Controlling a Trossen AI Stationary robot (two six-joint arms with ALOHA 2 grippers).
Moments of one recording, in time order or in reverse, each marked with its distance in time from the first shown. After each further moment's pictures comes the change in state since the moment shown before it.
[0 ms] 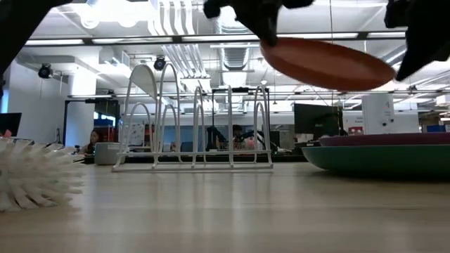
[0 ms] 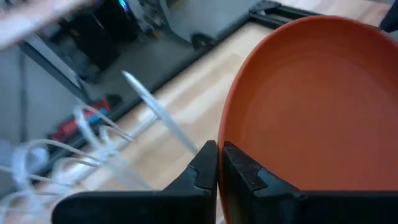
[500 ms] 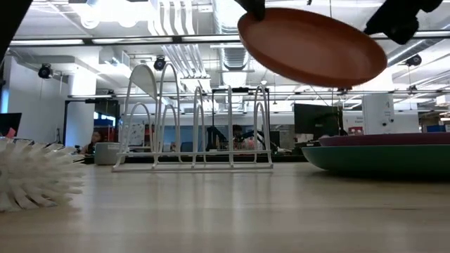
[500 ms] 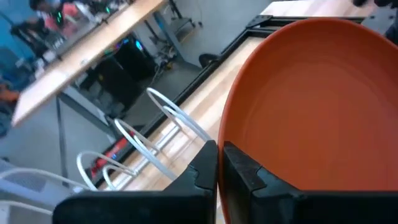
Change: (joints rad) left arm -0.134 -0.007 -0.006 -0.126 -0.164 0.015; right arm 0.071 -0.006 -0.007 0.497 -0.011 -0.413
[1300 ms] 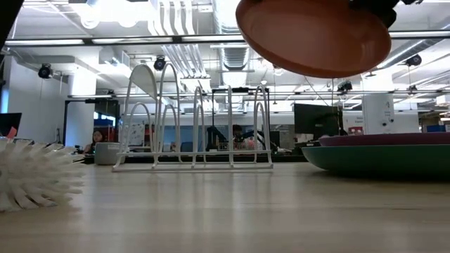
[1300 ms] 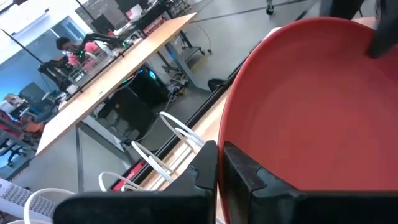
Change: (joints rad) left arm -0.046 0.004 -0.001 0.018 -0.118 0.035; right arm -0.022 0.145 0.002 0.247 -0.027 -0.160
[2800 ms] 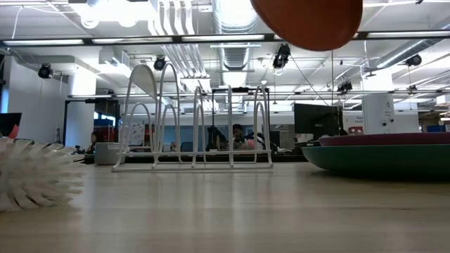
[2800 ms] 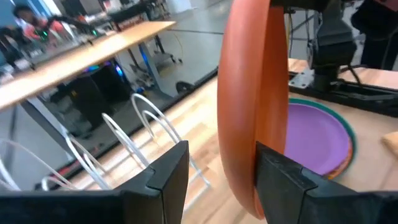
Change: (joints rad) left arm -0.170 -0.034 0.000 -0.138 0.005 -0.408; right arm 0.150 0.006 -0.099 0.649 0.294 -0.830
